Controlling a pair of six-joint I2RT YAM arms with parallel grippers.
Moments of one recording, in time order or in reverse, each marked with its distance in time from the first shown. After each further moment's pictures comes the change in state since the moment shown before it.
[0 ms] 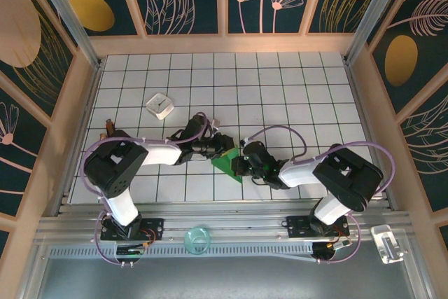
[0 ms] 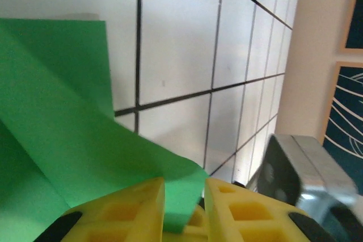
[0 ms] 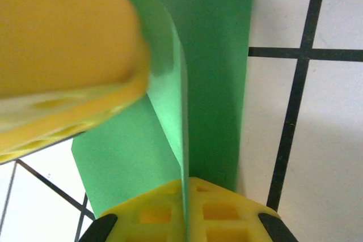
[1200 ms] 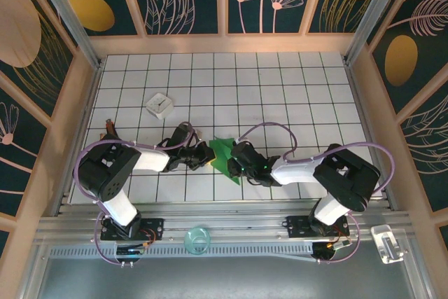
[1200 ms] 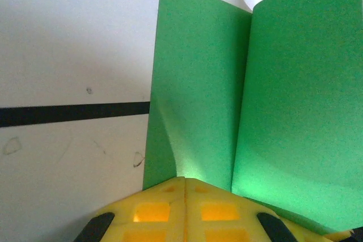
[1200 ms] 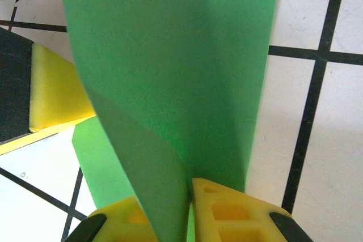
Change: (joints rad) left arm 0.093 -0.032 -0.165 -0.056 -0.041 0.074; right arm 0.074 0.006 0.126 -0.233 0.122 -0.032
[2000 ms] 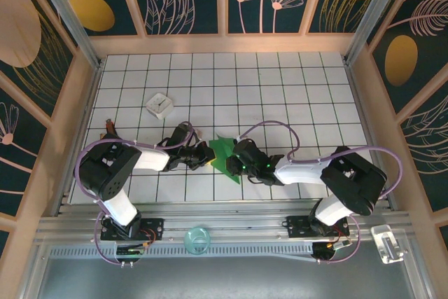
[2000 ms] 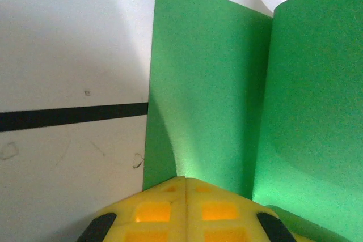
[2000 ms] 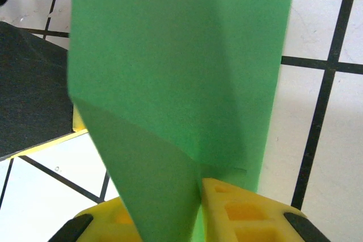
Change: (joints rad) left arm 0.005 0.006 0.002 0.000 0.016 0.012; right arm -0.015 -0.050 0.000 -0.015 -0.048 0.000
